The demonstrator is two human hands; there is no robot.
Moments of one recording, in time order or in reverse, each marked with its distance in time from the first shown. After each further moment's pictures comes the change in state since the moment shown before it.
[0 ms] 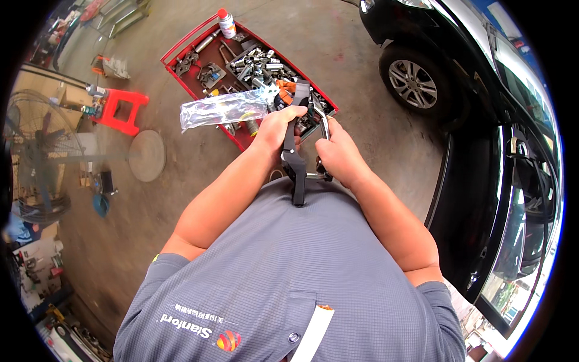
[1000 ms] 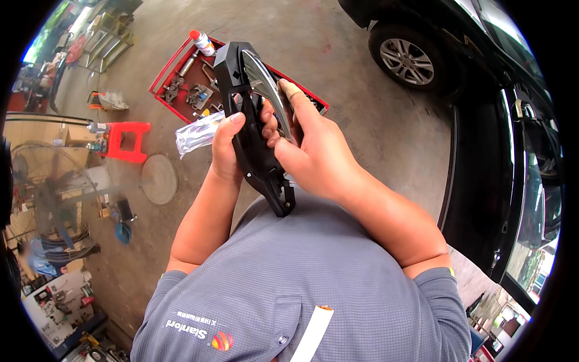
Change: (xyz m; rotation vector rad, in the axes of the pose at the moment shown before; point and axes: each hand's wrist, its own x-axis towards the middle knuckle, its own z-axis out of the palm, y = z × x) left_hand -0.006 0.028 -0.006 -0.104 -0.566 0.380; right_hand -0.035 -0.074 -0.010 -0.051 0.045 -0.381
